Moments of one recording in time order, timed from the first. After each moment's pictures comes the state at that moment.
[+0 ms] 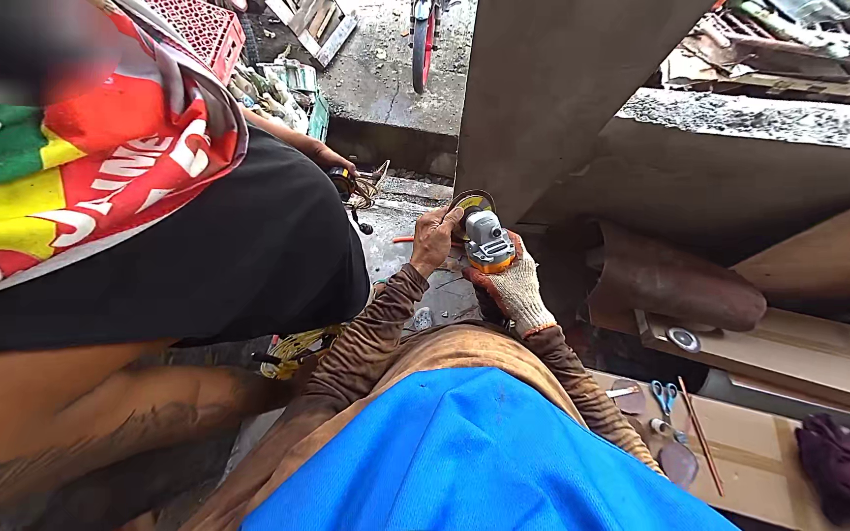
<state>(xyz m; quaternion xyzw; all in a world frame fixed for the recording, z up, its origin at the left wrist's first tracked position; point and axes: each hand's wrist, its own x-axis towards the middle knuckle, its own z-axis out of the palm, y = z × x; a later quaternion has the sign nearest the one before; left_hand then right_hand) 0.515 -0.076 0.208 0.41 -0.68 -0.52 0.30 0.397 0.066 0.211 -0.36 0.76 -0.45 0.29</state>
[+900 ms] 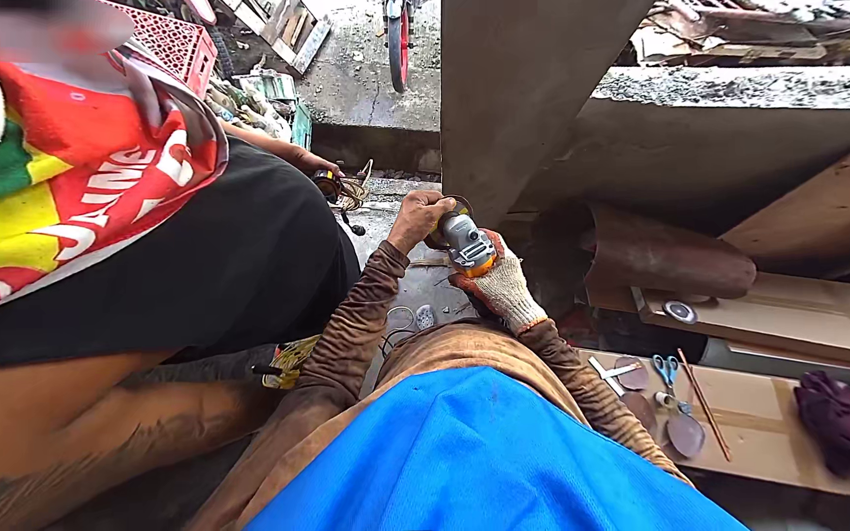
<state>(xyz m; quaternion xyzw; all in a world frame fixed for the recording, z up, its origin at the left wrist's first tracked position) 0.511 -0.126 0.217 0.33 -0.73 -0.56 0.20 0.412 0.073 0.212 -0.39 0.77 -0.41 0.30</state>
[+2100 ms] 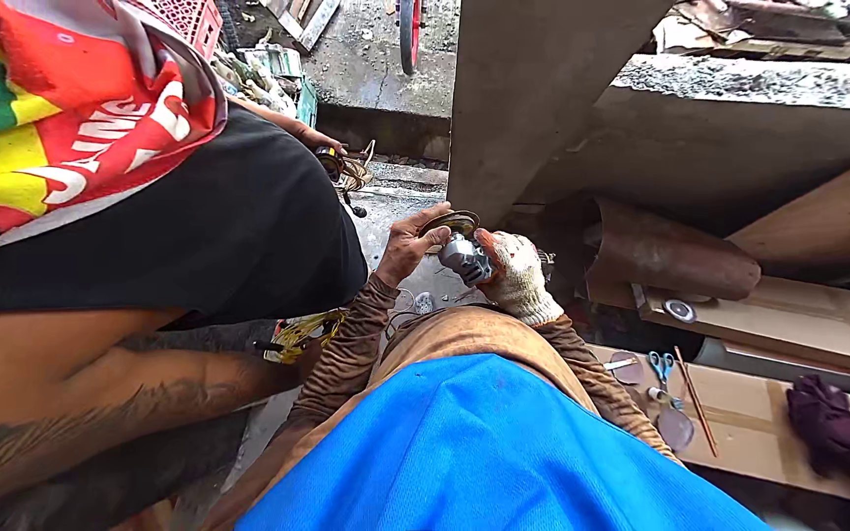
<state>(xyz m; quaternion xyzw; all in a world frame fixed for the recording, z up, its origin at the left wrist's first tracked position) 0.580 -0.062 0.204 0.22 -0.68 -0.62 0.32 0.399 0.092 0.180 -0.63 0.70 -0.35 -0.02</state>
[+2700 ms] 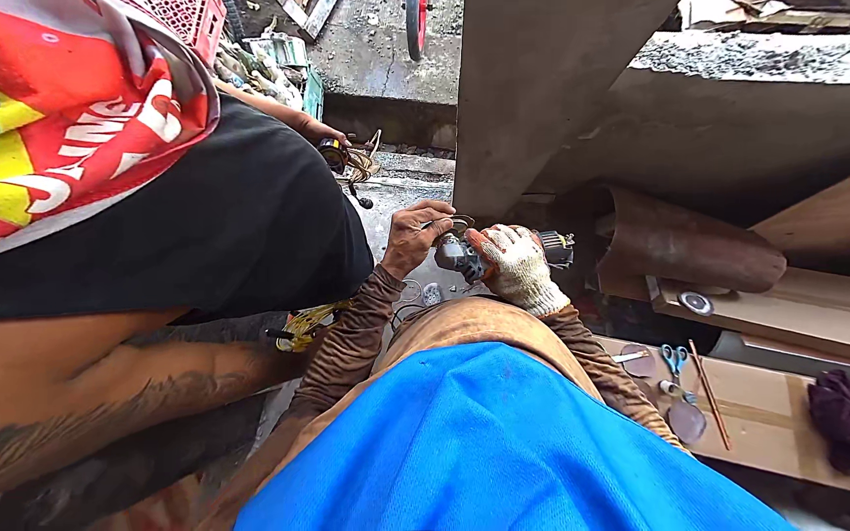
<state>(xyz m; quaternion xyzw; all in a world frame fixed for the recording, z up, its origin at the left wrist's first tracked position) 0.577 -0.064 0.210 0.24 -0.77 -0.49 0.34 0.395 0.087 0.184 -0.71 0.65 -0.26 -0.03</state>
